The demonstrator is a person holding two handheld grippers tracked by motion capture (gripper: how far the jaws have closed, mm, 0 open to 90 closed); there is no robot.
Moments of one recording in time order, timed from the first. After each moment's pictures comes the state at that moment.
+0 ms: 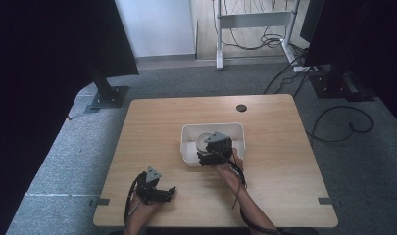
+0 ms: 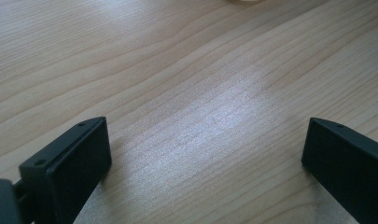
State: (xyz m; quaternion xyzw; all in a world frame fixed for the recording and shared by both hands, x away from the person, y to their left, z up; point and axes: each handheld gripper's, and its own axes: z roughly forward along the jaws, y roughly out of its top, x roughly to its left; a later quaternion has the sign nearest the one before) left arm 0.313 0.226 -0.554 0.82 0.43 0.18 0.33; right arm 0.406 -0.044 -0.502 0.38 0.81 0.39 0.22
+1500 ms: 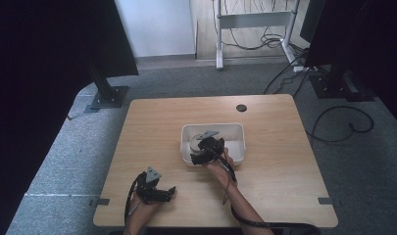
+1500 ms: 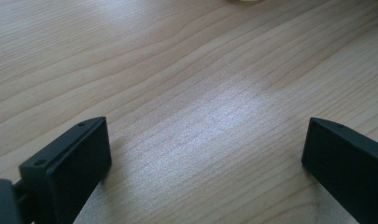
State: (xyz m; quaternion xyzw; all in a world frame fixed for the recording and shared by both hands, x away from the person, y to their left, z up) left arm 0.313 0.226 -0.554 0.82 0.43 0.18 0.33; right arm 0.431 -0.020 -0.522 0.40 0.83 0.36 0.16
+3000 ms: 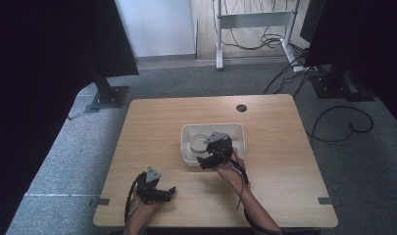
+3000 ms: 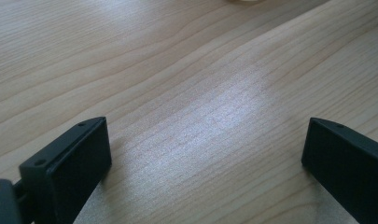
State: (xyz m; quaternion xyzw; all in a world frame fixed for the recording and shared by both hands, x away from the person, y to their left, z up) left arm 0.313 0.226 -0.554 0.82 0.43 0.19 0.33; right arm 0.401 -0.051 -0.491 0.33 0.84 0.38 0.18
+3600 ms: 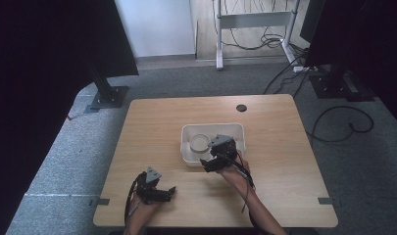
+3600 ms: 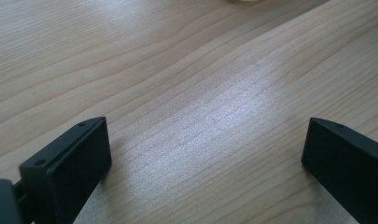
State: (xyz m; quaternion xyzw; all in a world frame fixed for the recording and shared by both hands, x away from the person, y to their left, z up) left arm 0.313 0.226 -0.554 0.82 0.43 0.18 0.33; right arm 0.391 -0.063 -0.491 0.33 0.84 0.39 0.18
